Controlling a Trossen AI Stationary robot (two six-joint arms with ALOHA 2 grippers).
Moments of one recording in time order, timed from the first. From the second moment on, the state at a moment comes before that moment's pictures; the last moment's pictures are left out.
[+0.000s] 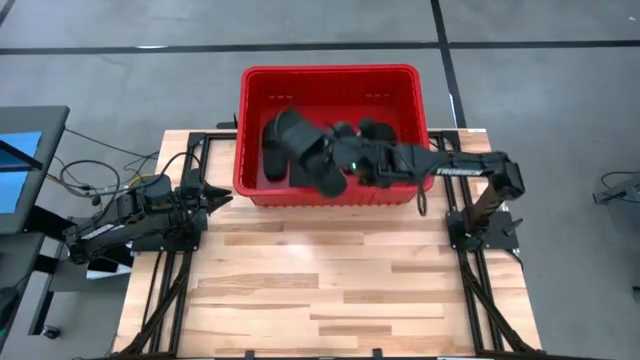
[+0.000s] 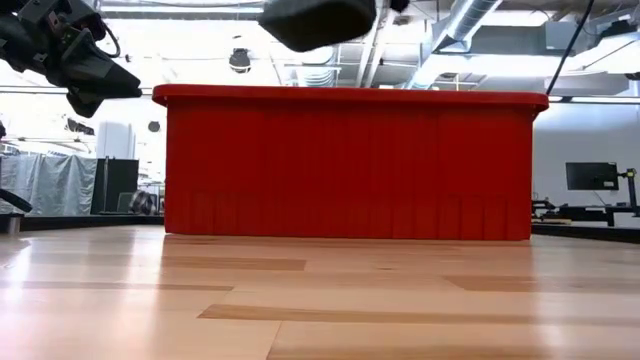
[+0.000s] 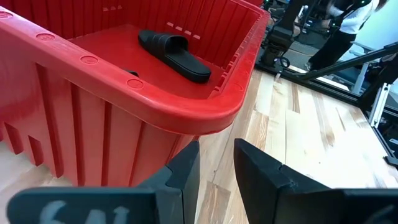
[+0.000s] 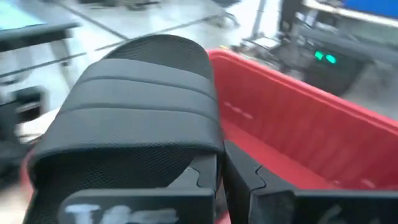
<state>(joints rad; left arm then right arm) 0.33 0.01 0.36 -0.61 0.07 -0.26 0.00 1.71 1.76 -0.58 0.78 0.29</state>
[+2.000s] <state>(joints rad) 0.34 0.01 0.36 -0.61 0.06 -0.26 -0.48 2.07 1.76 -1.08 0.59 0.79</state>
